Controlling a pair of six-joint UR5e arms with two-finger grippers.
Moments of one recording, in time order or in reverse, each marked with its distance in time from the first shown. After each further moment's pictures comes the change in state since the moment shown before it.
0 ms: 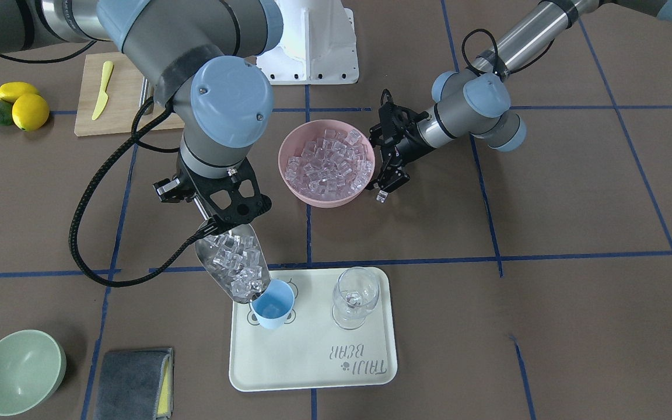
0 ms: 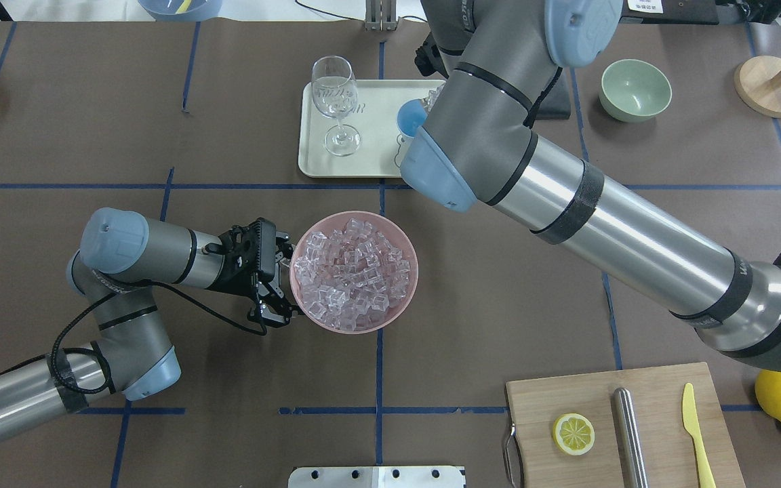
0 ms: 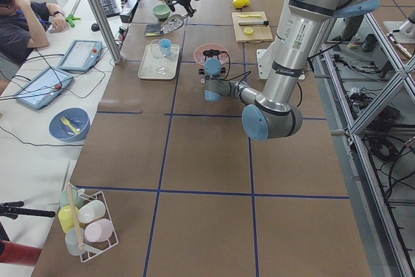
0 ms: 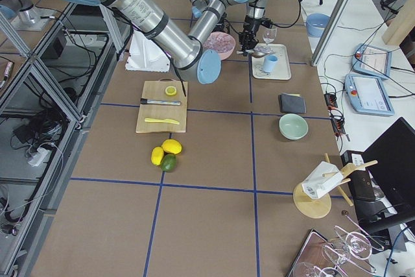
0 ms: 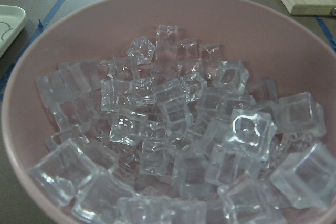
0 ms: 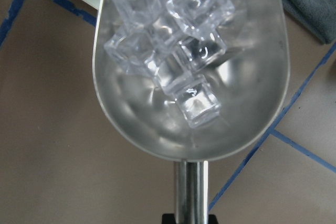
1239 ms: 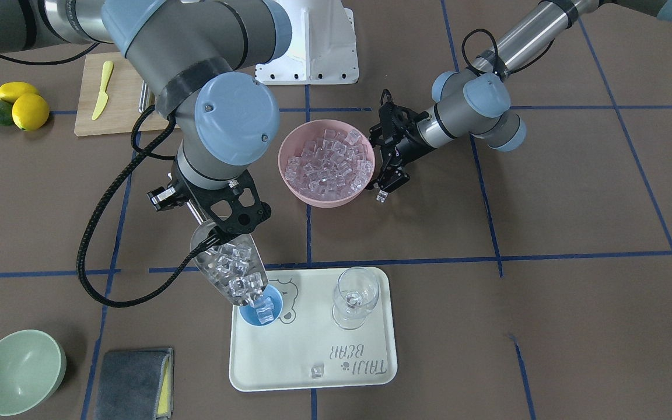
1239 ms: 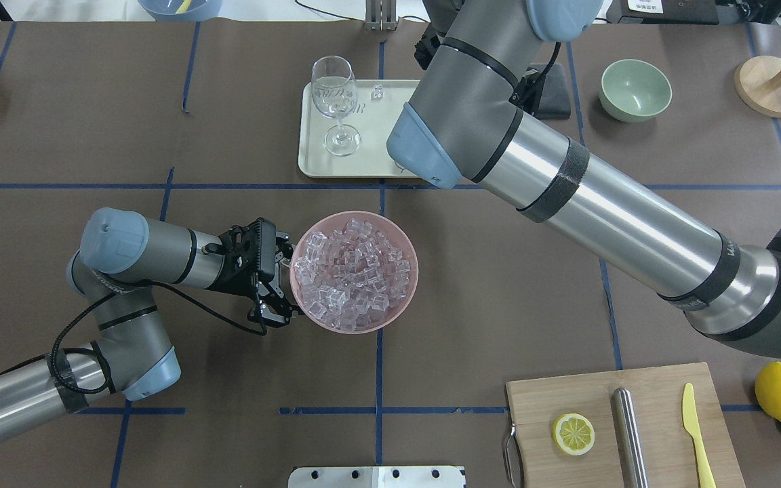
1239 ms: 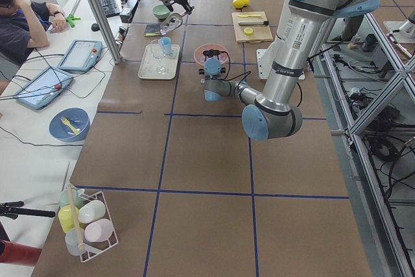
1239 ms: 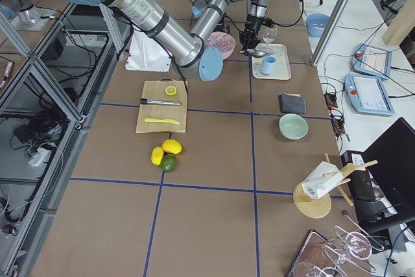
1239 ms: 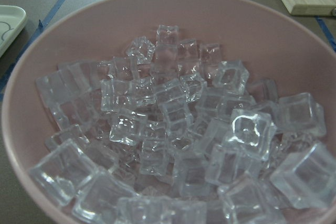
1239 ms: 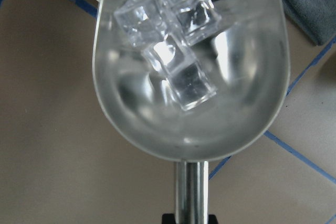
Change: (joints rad) left arm 0.000 0.000 0.000 -0.001 0.000 -0.001; right arm 0.017 0.045 -0.078 -0.034 -0.008 -0.102
